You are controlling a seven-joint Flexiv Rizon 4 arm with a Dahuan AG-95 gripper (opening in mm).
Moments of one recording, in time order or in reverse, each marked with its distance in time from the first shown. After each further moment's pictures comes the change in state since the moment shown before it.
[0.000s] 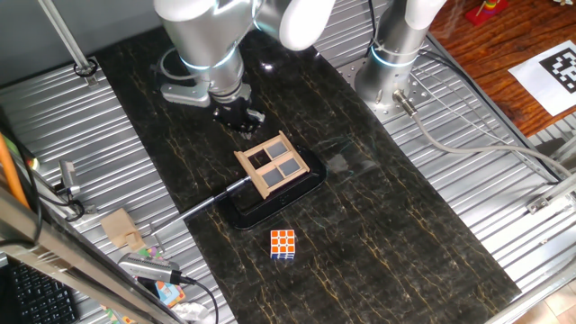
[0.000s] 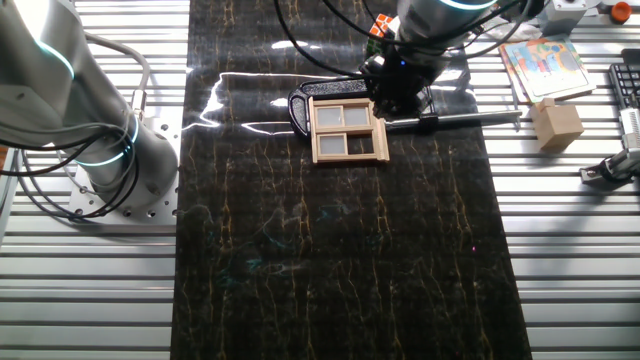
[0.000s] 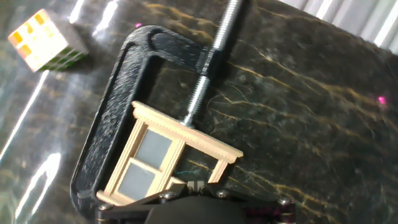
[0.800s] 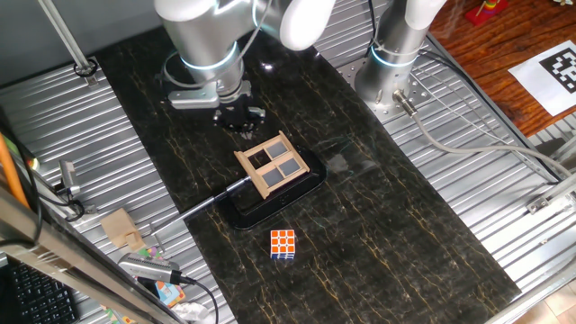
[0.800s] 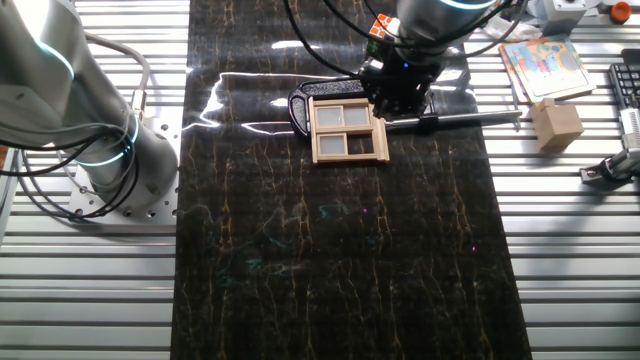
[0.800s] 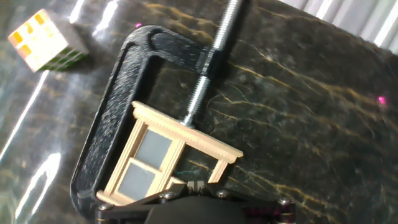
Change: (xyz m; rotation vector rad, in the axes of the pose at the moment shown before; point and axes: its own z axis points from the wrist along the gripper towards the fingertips) arm 0.000 0.002 0.002 -0.001 0.003 -0.178
